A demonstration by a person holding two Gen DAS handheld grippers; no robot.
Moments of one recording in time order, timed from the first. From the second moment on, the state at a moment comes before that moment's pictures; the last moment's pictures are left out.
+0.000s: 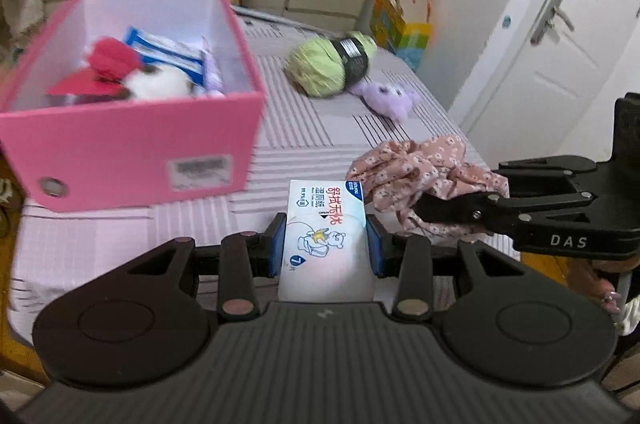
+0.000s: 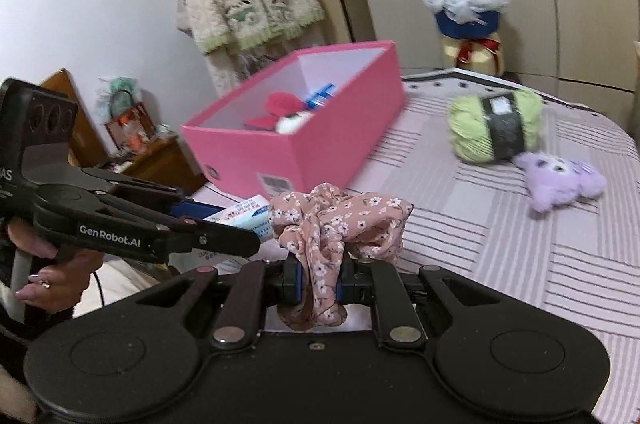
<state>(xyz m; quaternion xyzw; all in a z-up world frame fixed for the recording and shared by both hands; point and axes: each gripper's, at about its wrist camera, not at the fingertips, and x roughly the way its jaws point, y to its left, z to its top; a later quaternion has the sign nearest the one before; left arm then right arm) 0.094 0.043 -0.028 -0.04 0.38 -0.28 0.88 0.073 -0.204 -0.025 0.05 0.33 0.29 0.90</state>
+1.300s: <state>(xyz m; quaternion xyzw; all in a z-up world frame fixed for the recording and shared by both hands) 0.317 0.113 0.006 0.03 0.37 -0.13 0.92 0.273 -0.057 0.016 -0.11 0.29 0.28 0.91</state>
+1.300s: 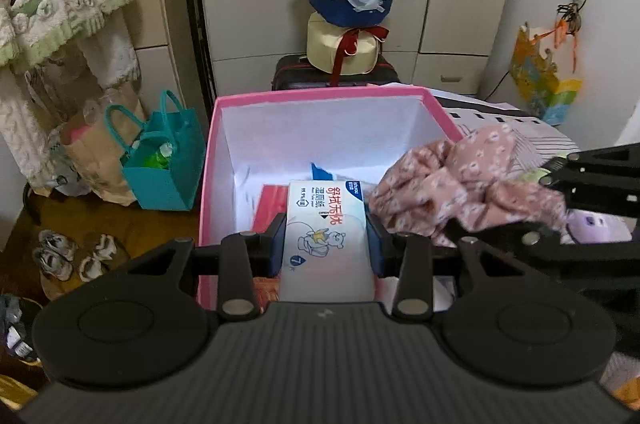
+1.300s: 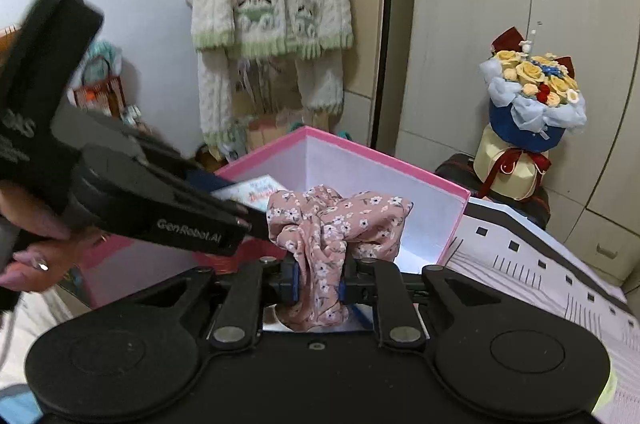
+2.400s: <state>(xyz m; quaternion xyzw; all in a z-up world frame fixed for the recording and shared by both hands) 0.240 0.129 0.039 0.03 0.32 -0.16 0.93 0.222 -0.091 0.034 -0.10 0.27 0.27 0.92</state>
